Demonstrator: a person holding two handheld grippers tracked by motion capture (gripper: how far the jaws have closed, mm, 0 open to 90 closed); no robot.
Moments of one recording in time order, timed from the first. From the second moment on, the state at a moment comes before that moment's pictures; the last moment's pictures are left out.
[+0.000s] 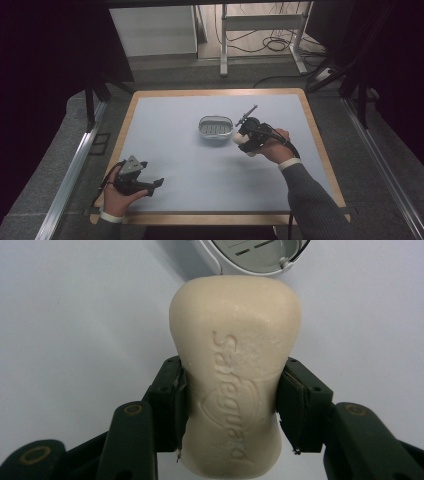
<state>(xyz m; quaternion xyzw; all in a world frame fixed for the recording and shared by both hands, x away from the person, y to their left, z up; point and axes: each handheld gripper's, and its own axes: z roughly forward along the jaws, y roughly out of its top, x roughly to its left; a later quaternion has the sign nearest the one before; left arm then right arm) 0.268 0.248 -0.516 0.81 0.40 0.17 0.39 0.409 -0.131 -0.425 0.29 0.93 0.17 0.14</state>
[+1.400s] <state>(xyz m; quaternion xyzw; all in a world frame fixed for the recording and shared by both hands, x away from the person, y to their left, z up) 0.268 0.250 -0.516 0.81 0.40 0.18 0.39 0.436 -0.113 -0.412 0.27 0.93 0.17 0.15</state>
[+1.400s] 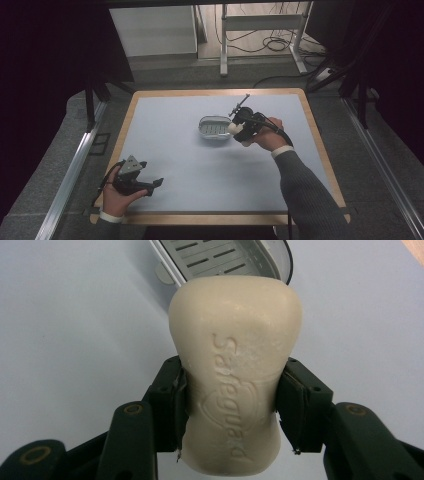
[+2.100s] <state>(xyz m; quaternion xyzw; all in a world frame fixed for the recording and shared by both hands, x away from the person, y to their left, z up) 0.267 0.251 -0.516 0.81 0.40 0.17 0.39 0.449 -0.103 -0.408 0.27 0.94 0.18 0.14</state>
